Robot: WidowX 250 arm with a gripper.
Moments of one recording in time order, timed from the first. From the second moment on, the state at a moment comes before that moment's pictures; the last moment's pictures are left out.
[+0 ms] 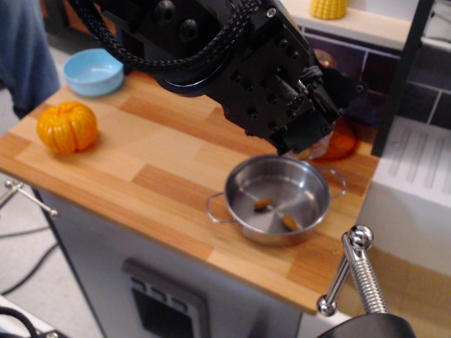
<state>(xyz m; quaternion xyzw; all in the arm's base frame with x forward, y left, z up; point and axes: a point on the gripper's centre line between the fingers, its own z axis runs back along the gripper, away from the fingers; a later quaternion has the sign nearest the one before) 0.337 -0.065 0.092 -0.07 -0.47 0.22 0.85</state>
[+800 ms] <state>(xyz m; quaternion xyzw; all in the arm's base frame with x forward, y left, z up) 0.328 -0.051 0.088 -0.05 -0.54 0.10 0.83</state>
